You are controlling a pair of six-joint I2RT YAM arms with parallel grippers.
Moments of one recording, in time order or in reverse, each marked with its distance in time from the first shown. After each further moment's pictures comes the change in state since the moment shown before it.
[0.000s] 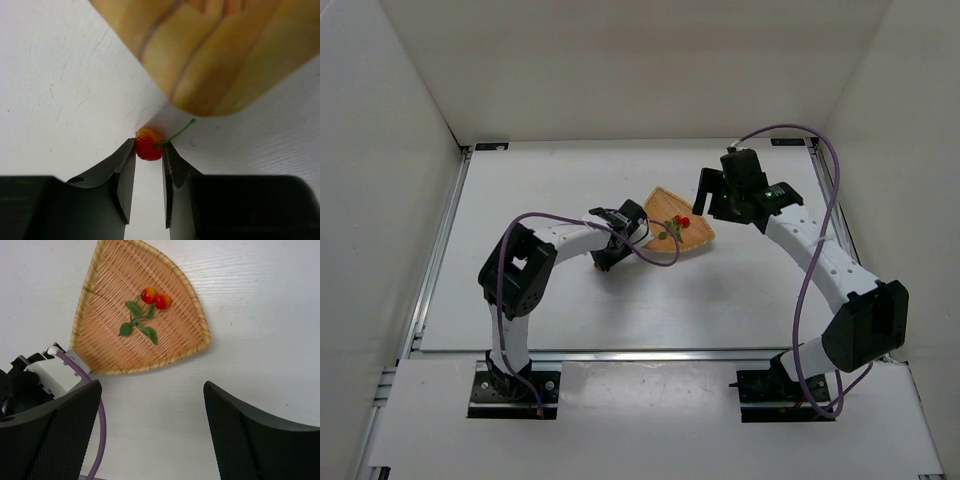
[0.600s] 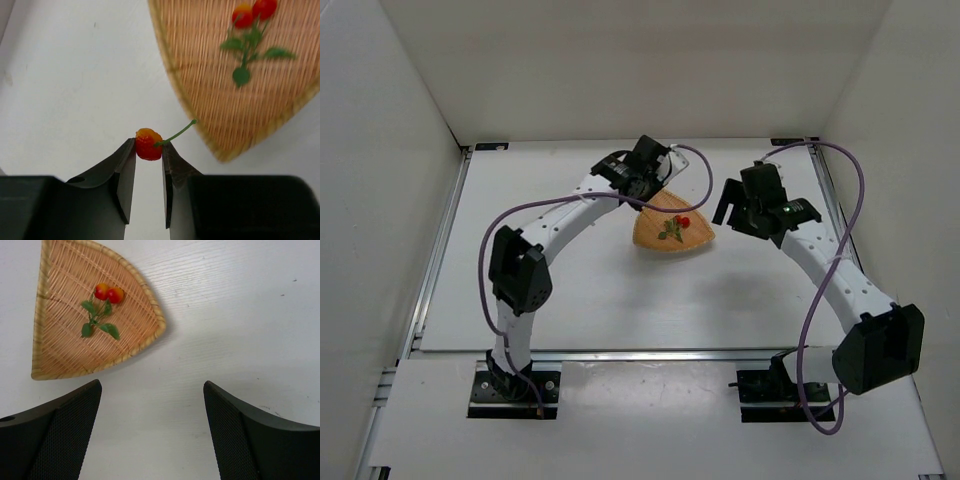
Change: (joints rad) left arm -0.018 0.010 0.561 -0.125 0.010 -0.044; right arm -0.073 -0.118 -0.148 -0.006 0.056 0.052
